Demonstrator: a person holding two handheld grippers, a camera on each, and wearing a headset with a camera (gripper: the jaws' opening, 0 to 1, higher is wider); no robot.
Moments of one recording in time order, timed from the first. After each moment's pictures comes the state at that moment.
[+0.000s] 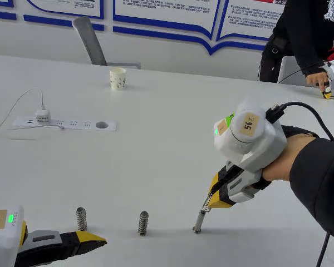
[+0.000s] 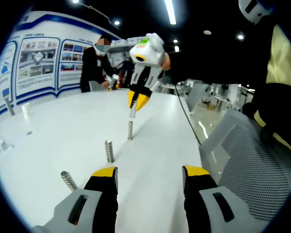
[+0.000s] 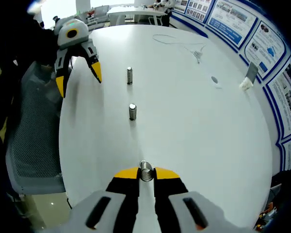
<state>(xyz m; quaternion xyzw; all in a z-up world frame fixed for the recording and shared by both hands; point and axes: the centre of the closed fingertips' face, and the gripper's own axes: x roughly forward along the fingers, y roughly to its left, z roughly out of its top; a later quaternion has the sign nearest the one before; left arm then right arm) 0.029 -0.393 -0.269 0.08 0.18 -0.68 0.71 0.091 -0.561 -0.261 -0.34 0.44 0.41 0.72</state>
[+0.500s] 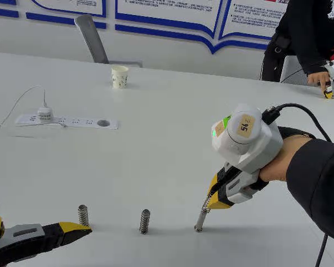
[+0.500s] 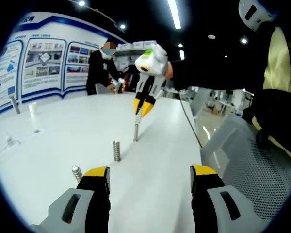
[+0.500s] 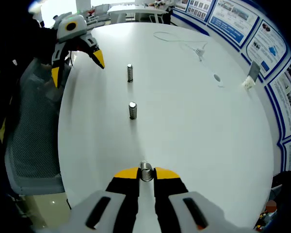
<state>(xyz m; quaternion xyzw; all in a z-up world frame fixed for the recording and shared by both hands) 0.033 -0.373 -0.259 0.06 0.17 -0.66 0.73 0.093 -0.559 -0.270 -0.34 0.45 0.41 0.71</state>
